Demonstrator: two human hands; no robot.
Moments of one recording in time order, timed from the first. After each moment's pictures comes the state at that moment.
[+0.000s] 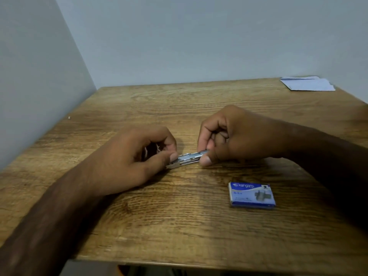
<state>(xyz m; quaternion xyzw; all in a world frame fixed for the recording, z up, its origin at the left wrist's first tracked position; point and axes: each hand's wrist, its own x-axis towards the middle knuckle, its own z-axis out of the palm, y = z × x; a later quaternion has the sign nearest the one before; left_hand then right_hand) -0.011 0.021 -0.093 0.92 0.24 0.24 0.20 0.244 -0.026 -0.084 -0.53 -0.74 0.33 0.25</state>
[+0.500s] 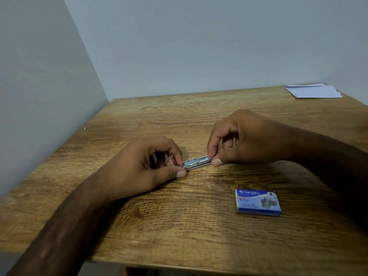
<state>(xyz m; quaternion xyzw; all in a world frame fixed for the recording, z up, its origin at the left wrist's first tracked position) -0.014 0.023 -0.101 0.90 0.26 0.25 0.26 0.254 -0.022 -0.083 -0.49 -0.81 0.23 0.23</state>
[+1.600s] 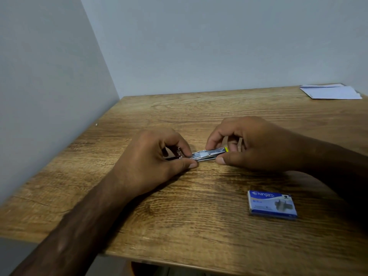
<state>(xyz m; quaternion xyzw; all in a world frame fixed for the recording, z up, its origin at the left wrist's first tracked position) -0.008 0.017 -0.103 0.87 0.32 0.34 0.15 0.243 -0.023 -0.092 -0.53 -0.80 0.16 0.23</state>
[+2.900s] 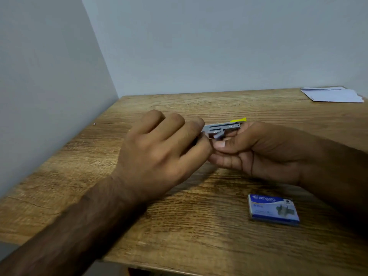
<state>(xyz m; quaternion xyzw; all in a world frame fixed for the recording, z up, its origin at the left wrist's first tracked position) 0.010 0.003 -0.090 0.83 0.10 0.36 -0.41 0.222 -0.035 -0.089 -0.35 -0.38 0.73 0.45</state>
